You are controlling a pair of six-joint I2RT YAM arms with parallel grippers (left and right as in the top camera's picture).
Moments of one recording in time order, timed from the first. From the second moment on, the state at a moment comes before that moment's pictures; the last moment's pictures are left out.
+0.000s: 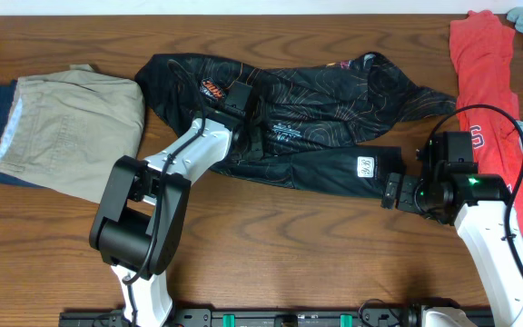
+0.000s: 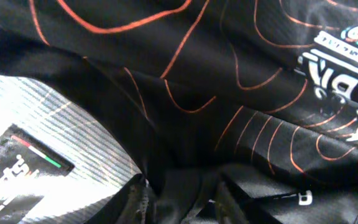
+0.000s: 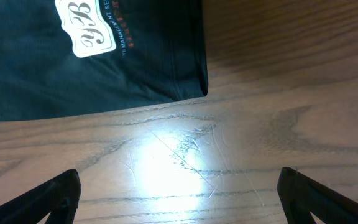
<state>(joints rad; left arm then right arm) -0.41 1.97 1.25 -0.58 0.10 -0.51 0.00 1.24 0.82 -0.90 -0.03 0.26</state>
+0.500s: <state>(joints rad) -0.38 1.82 1.25 -0.95 0.09 -0.51 0.00 1.24 0.82 -0.91 -0.03 0.26</state>
